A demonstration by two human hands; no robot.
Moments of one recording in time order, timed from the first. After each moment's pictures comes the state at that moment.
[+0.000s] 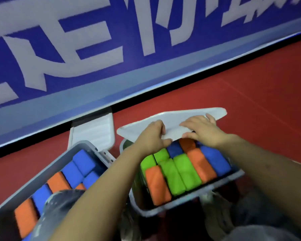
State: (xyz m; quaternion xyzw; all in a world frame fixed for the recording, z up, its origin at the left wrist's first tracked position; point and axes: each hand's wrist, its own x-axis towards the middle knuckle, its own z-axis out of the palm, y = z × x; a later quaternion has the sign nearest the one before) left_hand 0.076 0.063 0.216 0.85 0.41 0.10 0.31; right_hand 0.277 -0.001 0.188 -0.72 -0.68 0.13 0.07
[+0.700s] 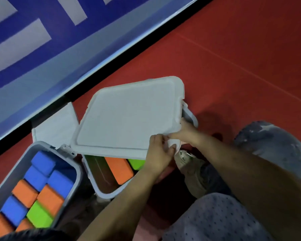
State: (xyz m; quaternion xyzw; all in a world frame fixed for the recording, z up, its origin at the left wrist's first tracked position) left_hand 0.196 -0.102 0.082 0.79 0.45 0.10 0.40; right_hand 0.343 -0.117 0.061 -0.77 -0.24 0.50 0.33
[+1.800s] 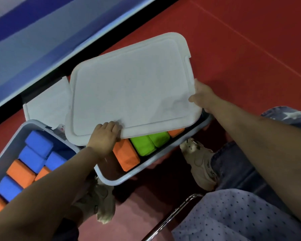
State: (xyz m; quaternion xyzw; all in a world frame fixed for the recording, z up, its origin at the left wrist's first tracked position) left_hand 0.036 0.060 0.047 0.97 0.24 -0.08 -0.06; right_hand 0.395 -0.048 0.028 -0.81 -0.29 0.38 0.33
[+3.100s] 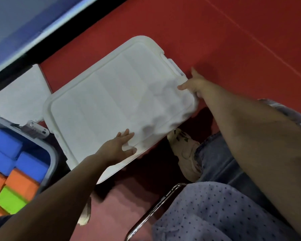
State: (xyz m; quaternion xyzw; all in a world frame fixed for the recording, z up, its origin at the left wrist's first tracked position) left_hand 0.091 -0.020 0.023 0.81 0.38 -0.27 0.35; right_hand 0.442 -0.056 0.004 -0.81 -0.12 0.47 0.32
